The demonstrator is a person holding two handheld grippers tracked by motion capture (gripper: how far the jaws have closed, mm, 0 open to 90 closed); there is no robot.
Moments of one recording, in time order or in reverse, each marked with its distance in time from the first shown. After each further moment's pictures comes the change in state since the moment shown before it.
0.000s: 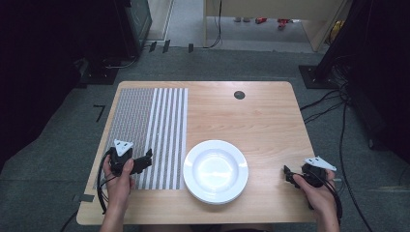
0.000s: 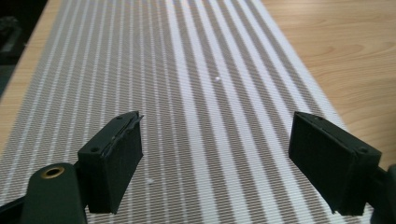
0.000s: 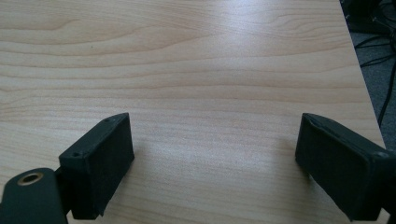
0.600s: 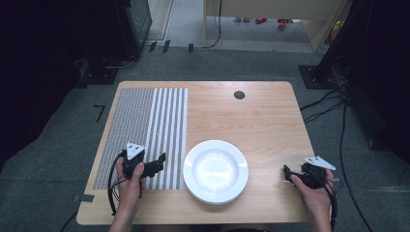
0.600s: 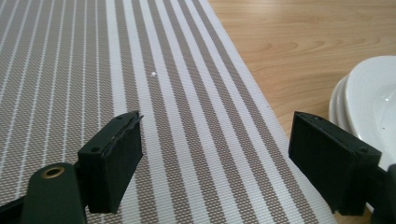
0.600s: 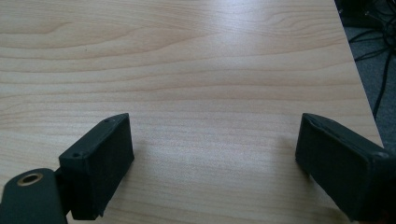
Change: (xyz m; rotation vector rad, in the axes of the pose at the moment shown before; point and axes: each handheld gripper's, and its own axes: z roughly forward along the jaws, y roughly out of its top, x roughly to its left) left arm -0.030 -0.007 0.003 -0.001 -0.148 -0.022; right arm 0.003 0.003 0.000 0.012 -0.031 0.035
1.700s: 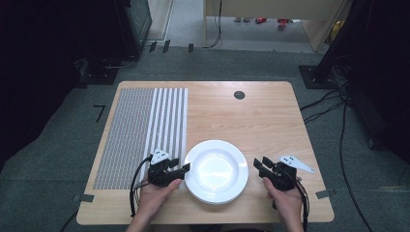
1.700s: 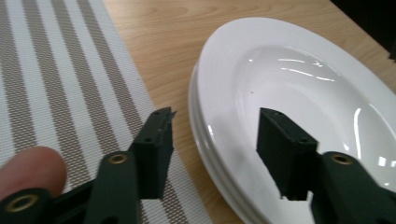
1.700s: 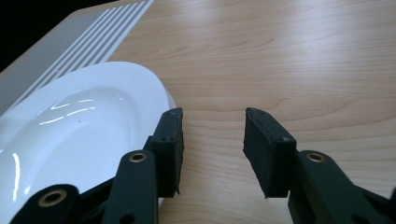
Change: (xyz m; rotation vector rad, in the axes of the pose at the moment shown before) left arm -0.059 -0.012 0.013 0.097 -0.279 0.007; right arm 0.105 0.022 -0.034 -0.163 0.361 0.120
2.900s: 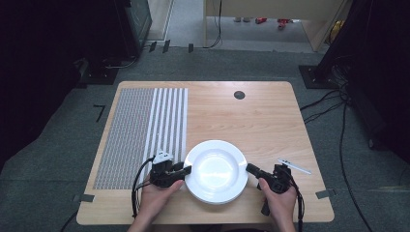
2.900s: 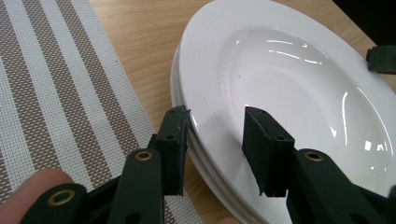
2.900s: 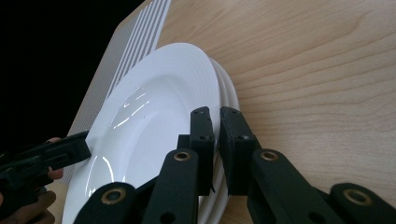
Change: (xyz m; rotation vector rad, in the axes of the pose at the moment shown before) left arm 0.000 -0.002 0.005 0.062 -0.041 0.001; right arm 0.001 -0.013 0.009 0.098 0.183 0.357
